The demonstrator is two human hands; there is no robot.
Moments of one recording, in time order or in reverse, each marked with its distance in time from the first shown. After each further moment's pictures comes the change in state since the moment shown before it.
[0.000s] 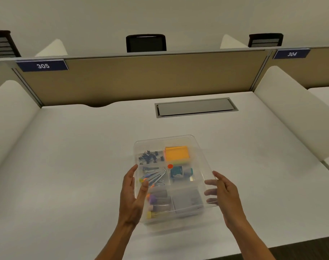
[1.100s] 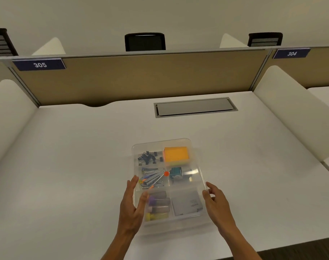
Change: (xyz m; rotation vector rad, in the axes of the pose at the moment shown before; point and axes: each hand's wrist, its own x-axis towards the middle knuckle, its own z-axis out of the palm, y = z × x) left_hand -0.010 -0.034 0.005 0.152 -0.040 -0.079; right_hand 0.017 0.054 0.009 -0.382 -0.031 -0.018
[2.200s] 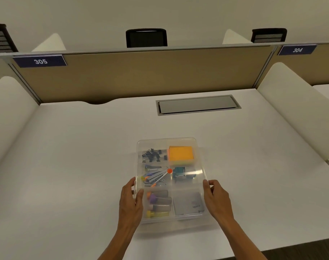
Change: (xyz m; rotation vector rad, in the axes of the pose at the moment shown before) left_hand 0.014 -0.012 -0.007 0.132 0.073 -0.127; right_hand 0.026 0.004 0.017 -0.263 0.098 -0.094
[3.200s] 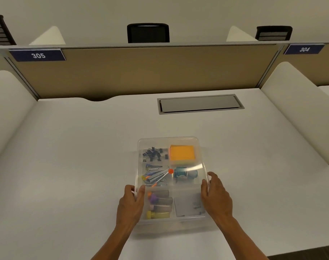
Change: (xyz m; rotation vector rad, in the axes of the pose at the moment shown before) left_hand 0.019 -0.008 0.005 0.224 -0.090 -0.182; right_hand 0.017 0.000 0.012 -0.247 0.130 -0.141
